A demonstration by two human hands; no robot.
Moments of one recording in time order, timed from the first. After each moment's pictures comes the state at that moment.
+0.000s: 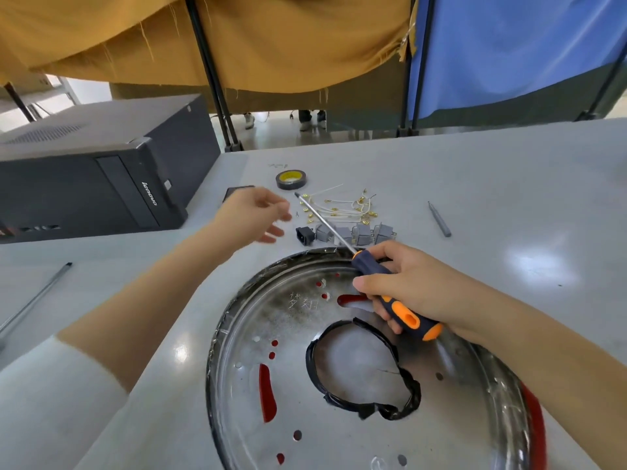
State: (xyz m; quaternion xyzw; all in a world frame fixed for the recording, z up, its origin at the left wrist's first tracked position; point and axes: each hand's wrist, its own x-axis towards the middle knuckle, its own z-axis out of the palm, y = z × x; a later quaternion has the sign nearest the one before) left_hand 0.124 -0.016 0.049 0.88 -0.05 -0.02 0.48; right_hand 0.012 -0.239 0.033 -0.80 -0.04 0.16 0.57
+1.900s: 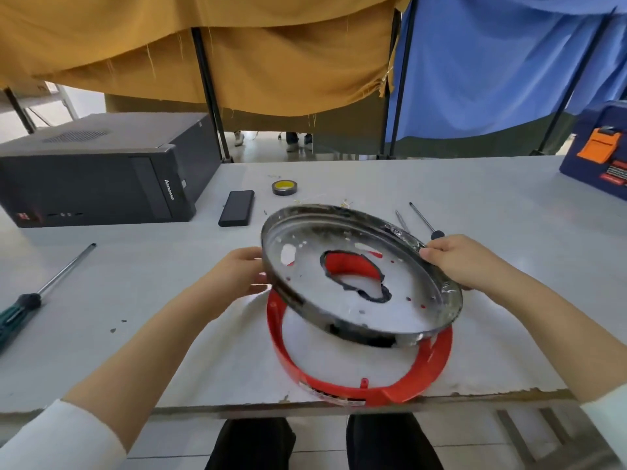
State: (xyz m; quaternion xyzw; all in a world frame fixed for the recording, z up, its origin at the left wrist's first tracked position) left_hand -0.007 0.000 0.031 0.79 0.01 -0.14 0.59; right_hand -0.037 -0.316 0.050 -0.94 0.09 0.01 0.32
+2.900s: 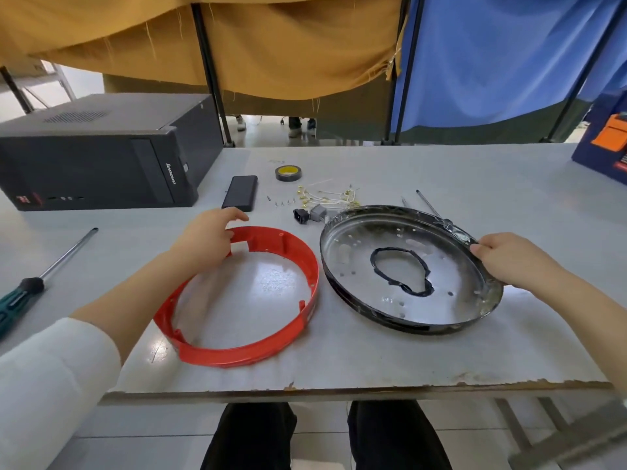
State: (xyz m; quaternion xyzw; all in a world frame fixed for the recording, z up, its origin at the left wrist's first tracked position) left_hand 0.057 0.053 0.017 0.97 -0.09 0.08 0.21; right_hand -0.030 -0.373 0.026 -0.96 0.18 -0.01 0.20
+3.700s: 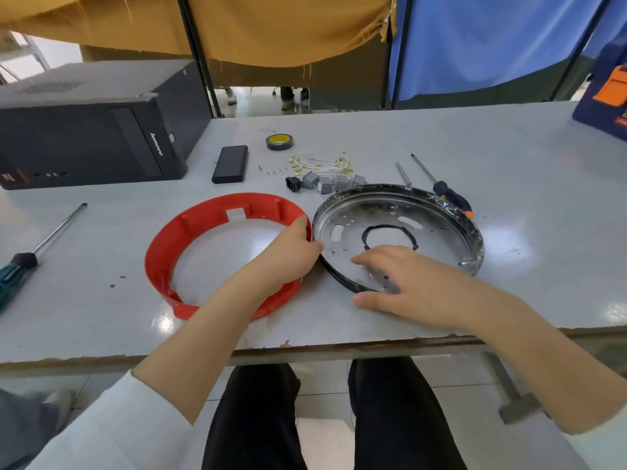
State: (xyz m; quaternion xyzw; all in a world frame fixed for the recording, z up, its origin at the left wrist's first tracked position) left_hand -0.030 -0.065 0.004 0.90 -0.08 -0.09 0.42; right_hand -0.095 -0.262 0.002 -0.97 -0.18 0.07 0.16
